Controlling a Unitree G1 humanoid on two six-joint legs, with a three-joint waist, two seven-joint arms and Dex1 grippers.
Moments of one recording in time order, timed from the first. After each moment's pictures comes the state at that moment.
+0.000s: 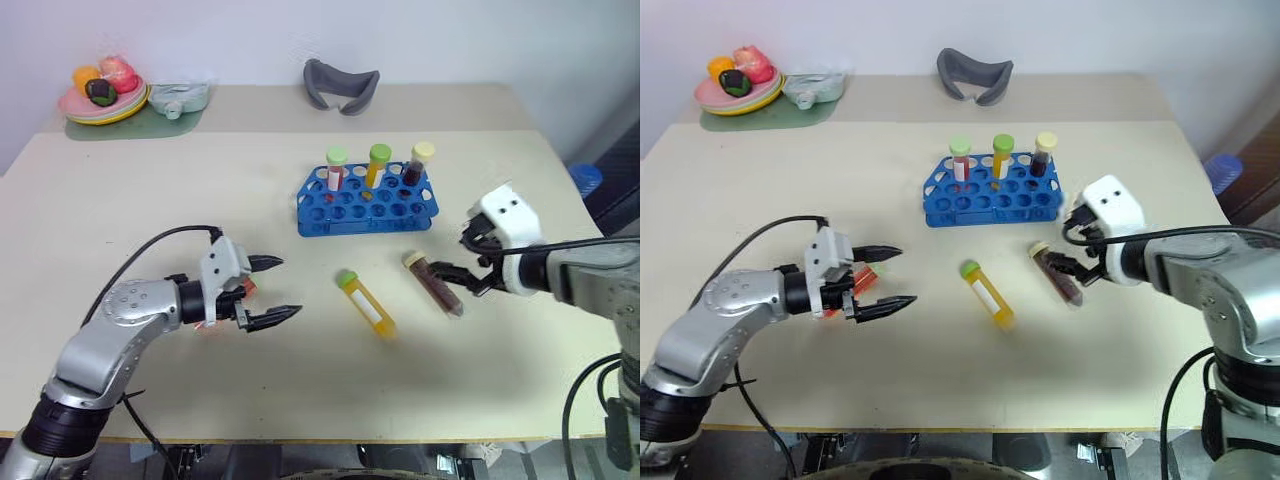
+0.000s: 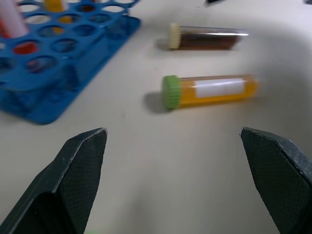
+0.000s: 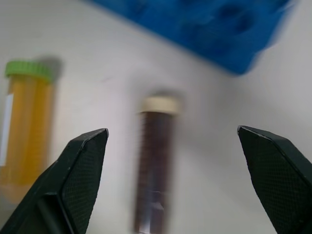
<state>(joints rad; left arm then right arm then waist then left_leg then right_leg) -0.16 0.72 -0.07 -0.43 -0.47 0.47 -0.94 -0.47 -0.83 -0.17 -0.60 0.70 1.61 0.40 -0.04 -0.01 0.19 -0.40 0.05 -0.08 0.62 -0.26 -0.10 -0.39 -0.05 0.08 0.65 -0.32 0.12</state>
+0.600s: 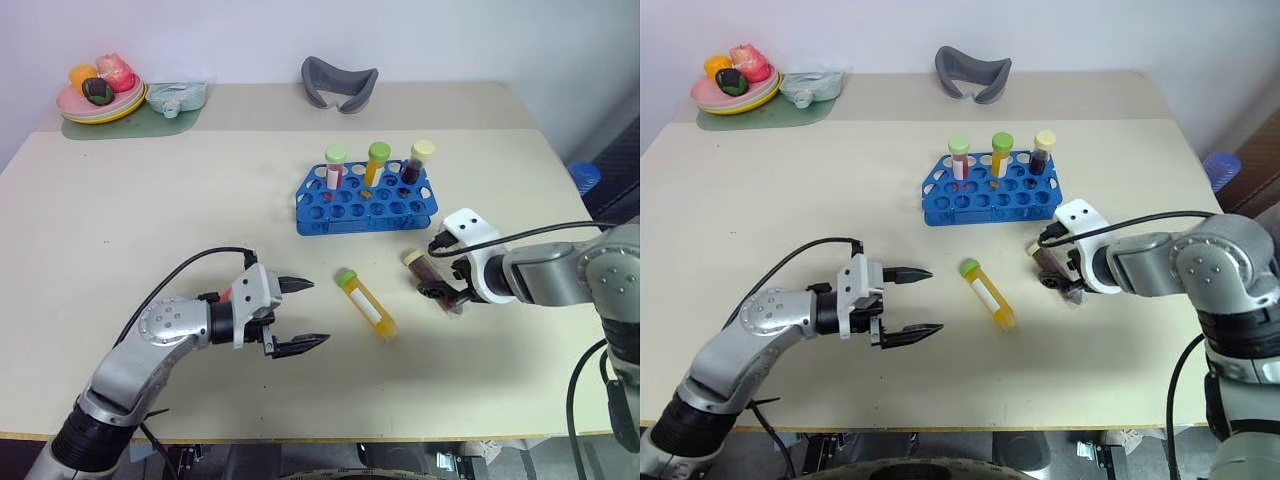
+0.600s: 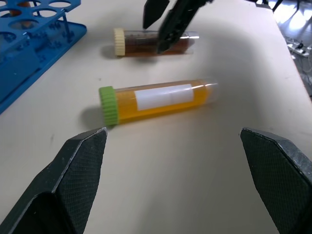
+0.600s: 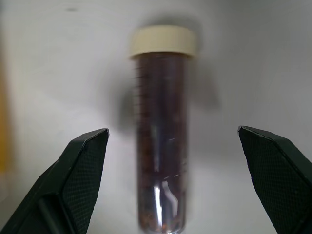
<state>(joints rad) -0.10 0.65 -0.18 -0.50 -0.42 0.43 -0.91 -0.63 -0.89 0.06 -0.26 1.26 1.61 -0.25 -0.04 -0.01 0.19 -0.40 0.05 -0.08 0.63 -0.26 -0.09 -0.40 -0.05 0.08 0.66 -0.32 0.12</state>
